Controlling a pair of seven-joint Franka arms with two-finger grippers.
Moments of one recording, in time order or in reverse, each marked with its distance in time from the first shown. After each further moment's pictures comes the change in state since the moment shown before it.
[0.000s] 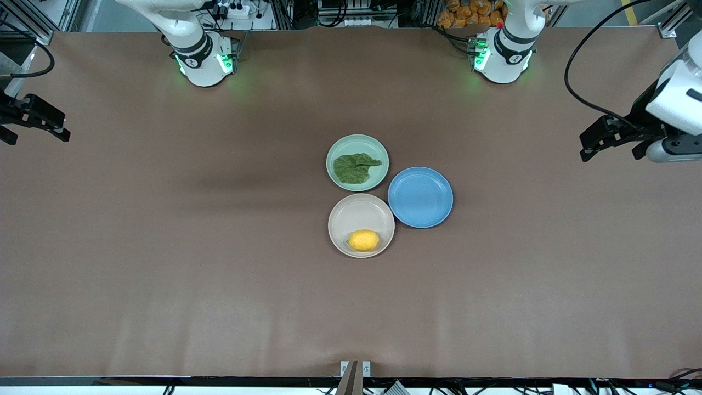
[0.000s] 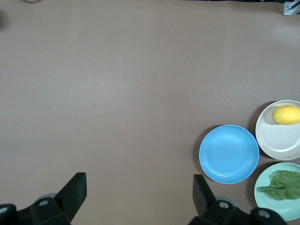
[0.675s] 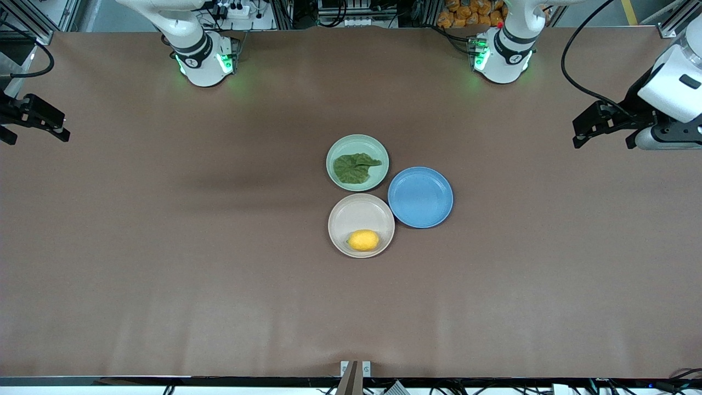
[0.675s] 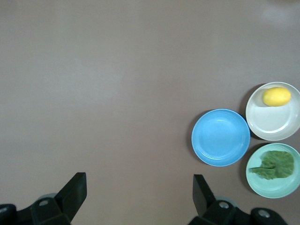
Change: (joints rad) left arm -0.009 0.000 -0.015 0.033 -0.034 -0.083 0.008; right arm 0.000 0.000 -0.001 0.001 0.000 0.000 0.000
